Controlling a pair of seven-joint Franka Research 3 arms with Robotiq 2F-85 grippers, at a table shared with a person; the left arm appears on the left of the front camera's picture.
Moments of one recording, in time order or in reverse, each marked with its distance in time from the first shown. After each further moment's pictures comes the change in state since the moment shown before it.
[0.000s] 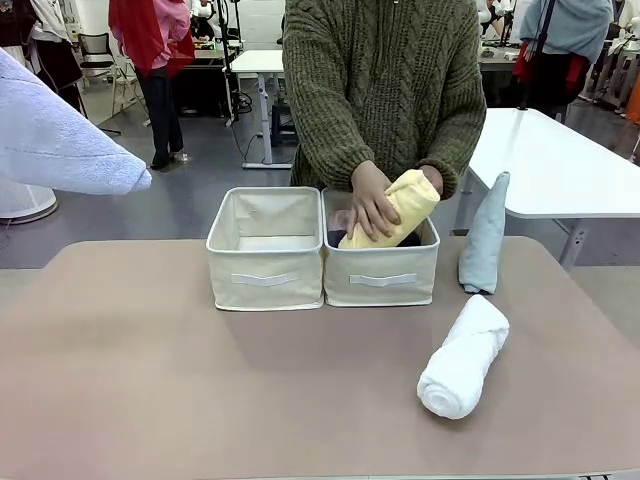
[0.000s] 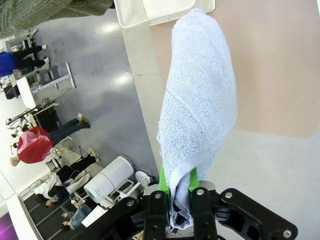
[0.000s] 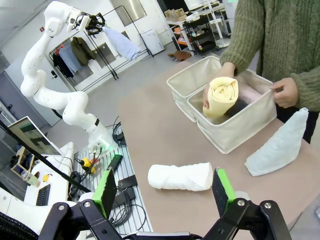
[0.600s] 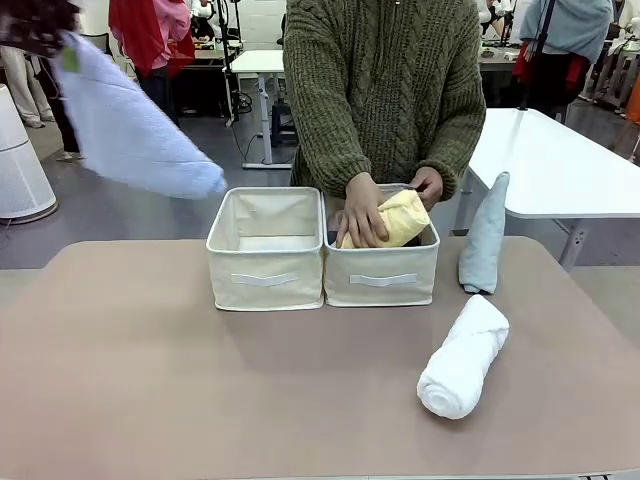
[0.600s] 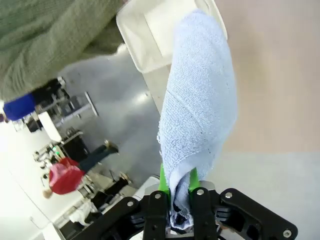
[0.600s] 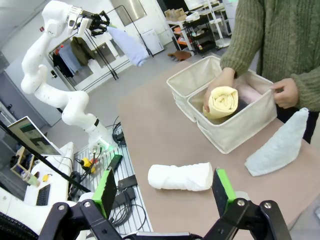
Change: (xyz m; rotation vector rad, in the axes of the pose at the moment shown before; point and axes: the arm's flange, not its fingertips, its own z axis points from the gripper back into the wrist) left arm 0.104 0.017 -0.012 0.065 -0.067 -0.196; right arm 0.000 0.000 0.000 0.000 0.000 0.001
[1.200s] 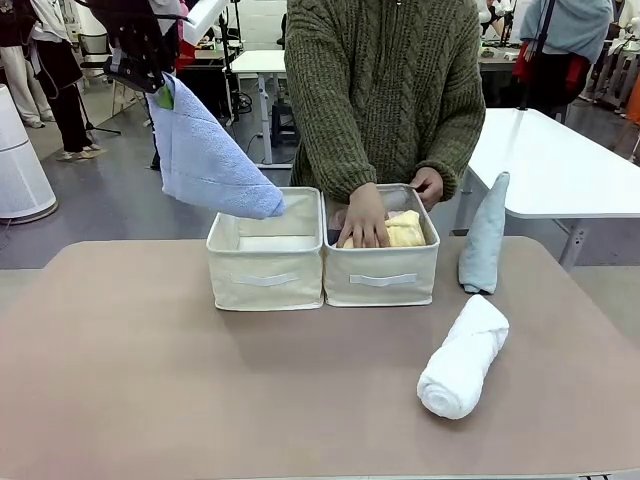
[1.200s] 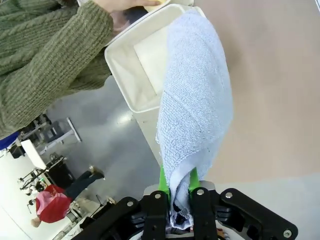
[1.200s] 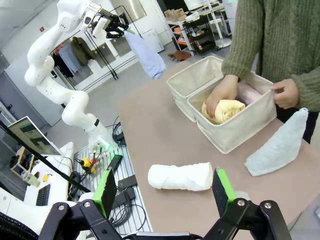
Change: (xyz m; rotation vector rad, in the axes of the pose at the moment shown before) left arm 0.055 0.046 -0.067 -0.127 -0.082 -0.021; right arm 0.000 0.000 0.000 0.000 0.000 0.000
